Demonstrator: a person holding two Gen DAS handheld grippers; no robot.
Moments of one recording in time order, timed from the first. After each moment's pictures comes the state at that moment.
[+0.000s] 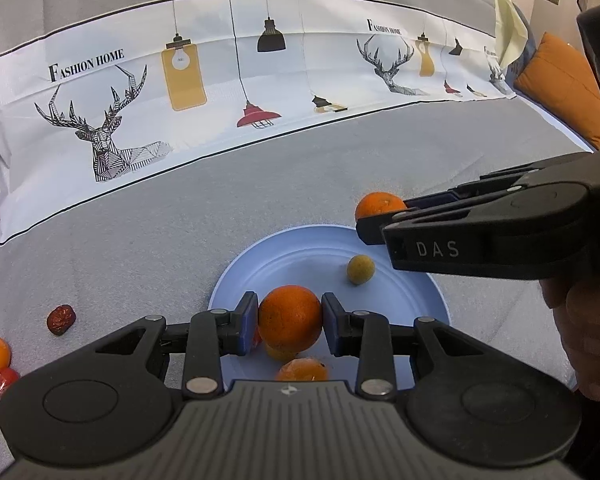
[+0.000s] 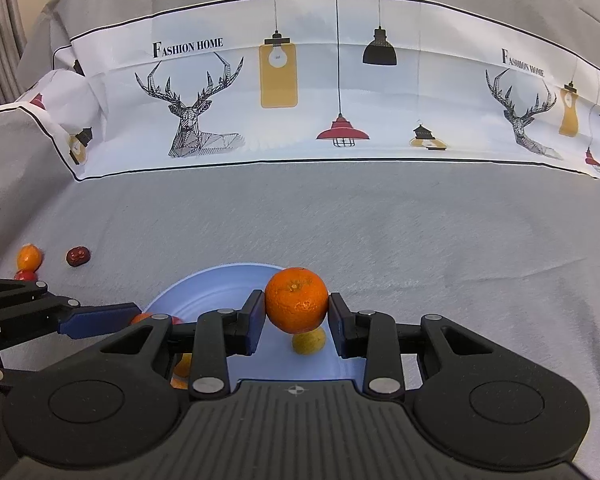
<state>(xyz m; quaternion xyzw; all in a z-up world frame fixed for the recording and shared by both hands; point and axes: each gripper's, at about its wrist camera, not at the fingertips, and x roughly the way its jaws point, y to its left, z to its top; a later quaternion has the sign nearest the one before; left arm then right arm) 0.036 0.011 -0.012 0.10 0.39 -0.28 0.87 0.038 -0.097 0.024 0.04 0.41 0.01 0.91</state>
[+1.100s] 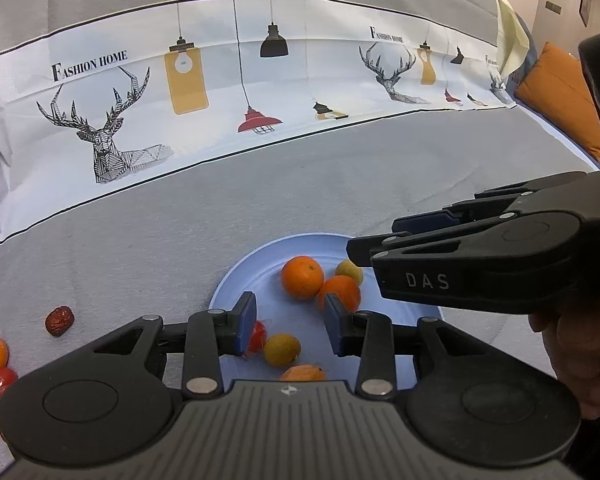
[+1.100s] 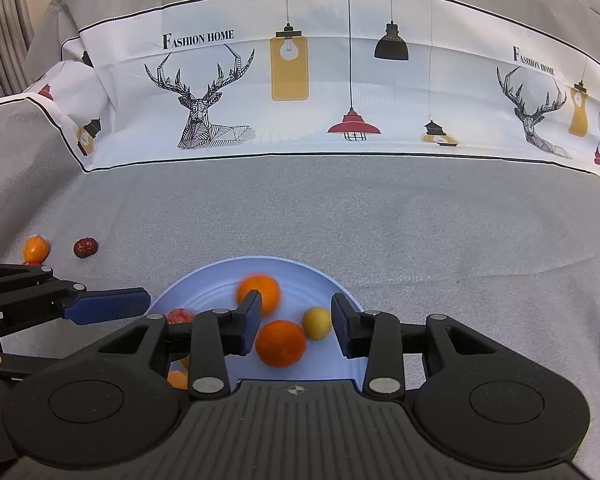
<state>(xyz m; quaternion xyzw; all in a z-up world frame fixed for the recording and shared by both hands) 0.038 0.015 -0.007 0.09 0.39 -0.28 0.87 0.038 -0.094 0.023 0.03 0.42 0.02 0.91</state>
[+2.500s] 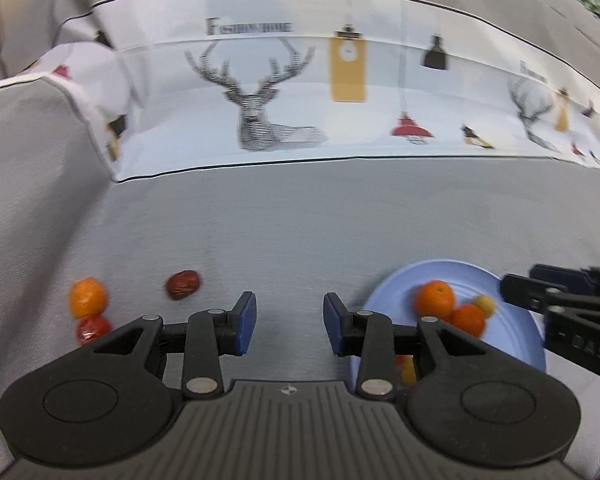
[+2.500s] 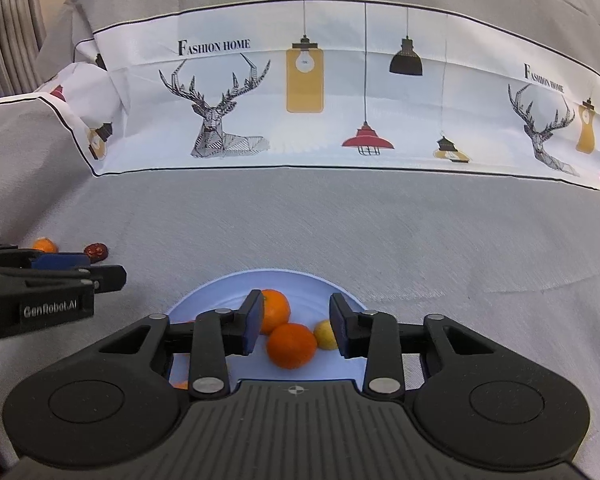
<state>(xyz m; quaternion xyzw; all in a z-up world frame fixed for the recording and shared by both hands) 0.080 0.079 -0.002 0.03 0.43 -0.08 0.90 0.040 -0.075 0.026 0.02 0.39 0.03 0.92</state>
